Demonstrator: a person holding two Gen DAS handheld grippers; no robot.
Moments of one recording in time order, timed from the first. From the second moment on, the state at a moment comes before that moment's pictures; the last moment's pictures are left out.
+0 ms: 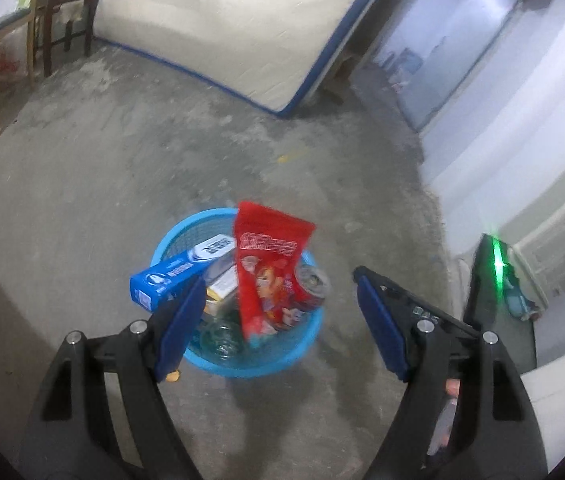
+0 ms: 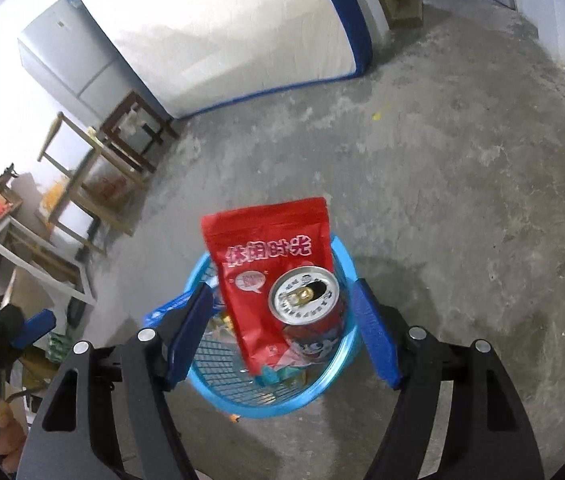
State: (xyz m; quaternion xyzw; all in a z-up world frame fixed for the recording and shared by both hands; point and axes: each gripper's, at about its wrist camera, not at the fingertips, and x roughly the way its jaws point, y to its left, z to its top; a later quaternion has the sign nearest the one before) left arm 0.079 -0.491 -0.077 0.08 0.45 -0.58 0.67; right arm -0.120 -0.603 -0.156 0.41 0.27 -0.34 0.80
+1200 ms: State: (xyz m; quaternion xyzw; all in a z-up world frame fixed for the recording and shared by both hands) left arm 0.042 -0.055 -0.007 0.00 0.33 -0.23 0.91; right arm -0.052 -0.171 0.026 0.10 0.24 -0.33 0.91
